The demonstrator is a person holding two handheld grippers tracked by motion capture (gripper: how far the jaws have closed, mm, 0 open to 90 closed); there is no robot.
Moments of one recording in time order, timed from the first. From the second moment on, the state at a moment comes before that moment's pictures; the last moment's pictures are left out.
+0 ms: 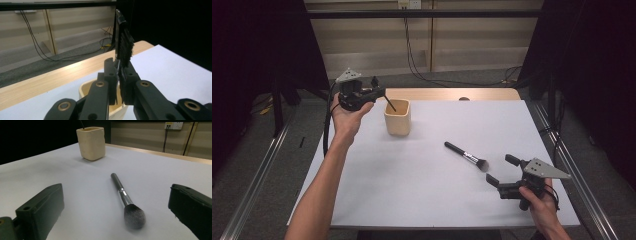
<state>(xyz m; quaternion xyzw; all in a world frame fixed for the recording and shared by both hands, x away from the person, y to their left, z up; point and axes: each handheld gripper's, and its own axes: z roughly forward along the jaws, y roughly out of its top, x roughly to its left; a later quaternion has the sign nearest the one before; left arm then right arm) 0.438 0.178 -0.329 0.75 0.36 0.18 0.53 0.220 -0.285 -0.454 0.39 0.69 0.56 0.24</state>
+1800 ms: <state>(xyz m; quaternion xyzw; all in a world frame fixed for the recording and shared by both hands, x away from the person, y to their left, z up) 0.446 0.155 -0.386 0.77 0.39 0.15 0.48 0.220 -0.283 -0.455 0.37 0.71 0.56 0.23</state>
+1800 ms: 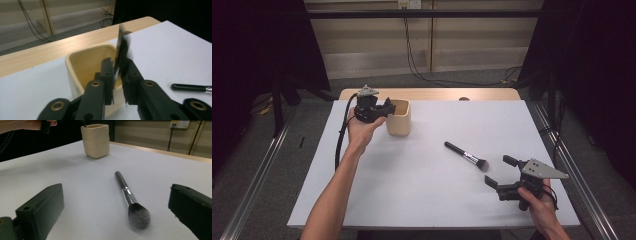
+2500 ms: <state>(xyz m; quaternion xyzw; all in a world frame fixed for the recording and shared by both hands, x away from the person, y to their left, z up) 0.441 0.170 -0.393 0.75 0.41 0.18 0.48 0.221 -0.283 -0.456 0.37 0.71 0.56 0.23</state>
